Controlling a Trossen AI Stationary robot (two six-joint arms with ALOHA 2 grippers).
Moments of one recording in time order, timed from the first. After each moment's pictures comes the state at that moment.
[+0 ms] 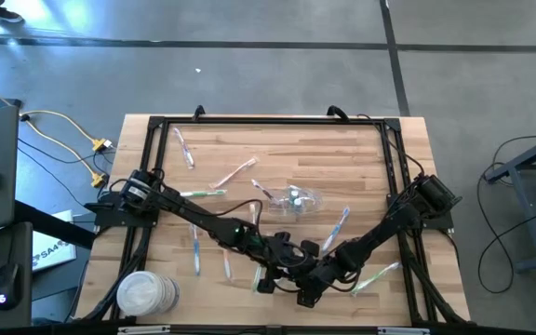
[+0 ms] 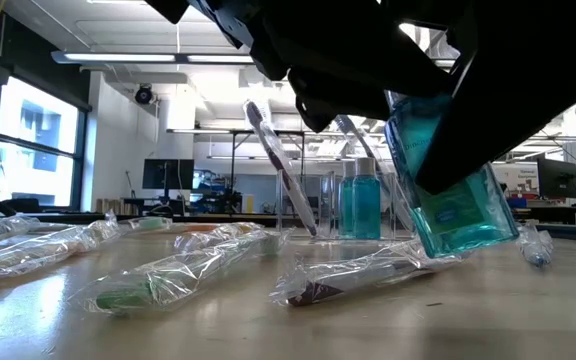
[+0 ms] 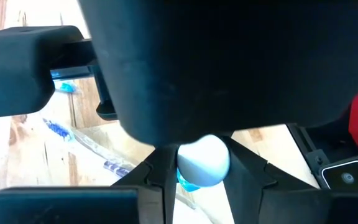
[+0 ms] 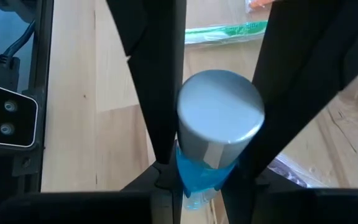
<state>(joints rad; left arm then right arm) -0.36 1.98 1.36 0.03 0.08 -0.20 0.60 1.89 1.14 -0.17 0.29 0.72</state>
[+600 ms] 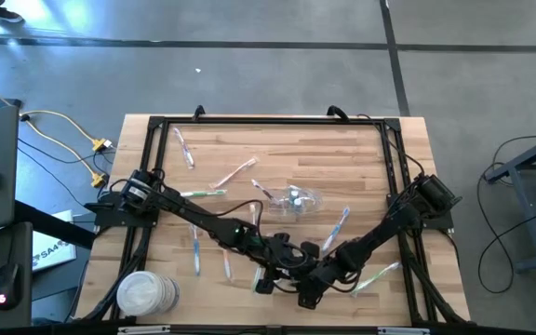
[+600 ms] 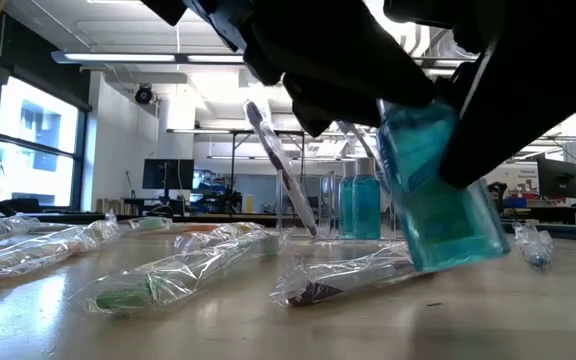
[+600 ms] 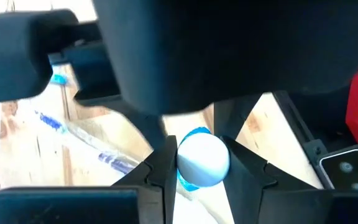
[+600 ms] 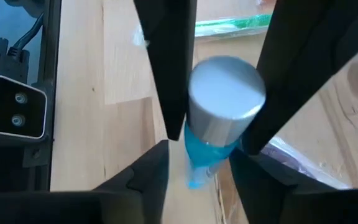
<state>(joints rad) -0.36 1.99 1.36 0.02 0.09 -0.19 0.60 1.89 1.14 -0.17 0.25 0.73</state>
